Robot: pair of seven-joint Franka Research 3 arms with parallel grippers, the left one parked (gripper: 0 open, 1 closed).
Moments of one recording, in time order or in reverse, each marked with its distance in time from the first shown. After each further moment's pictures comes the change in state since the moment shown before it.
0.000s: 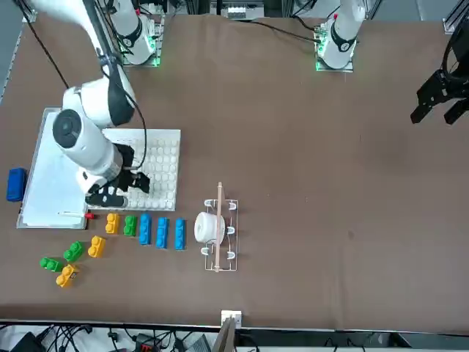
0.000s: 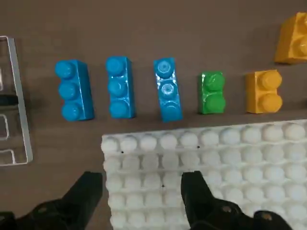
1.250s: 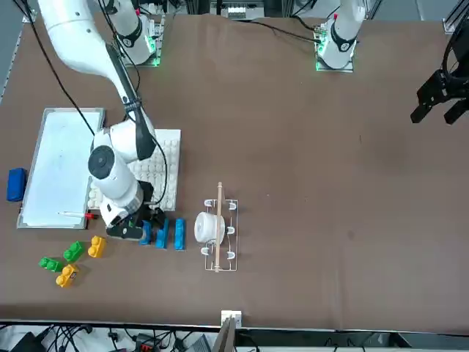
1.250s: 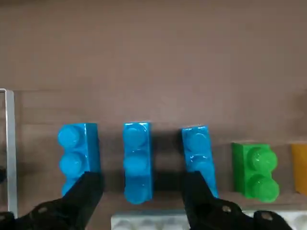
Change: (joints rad) arm 0.029 0.278 -0.007 0.226 -0.109 0.174 0.043
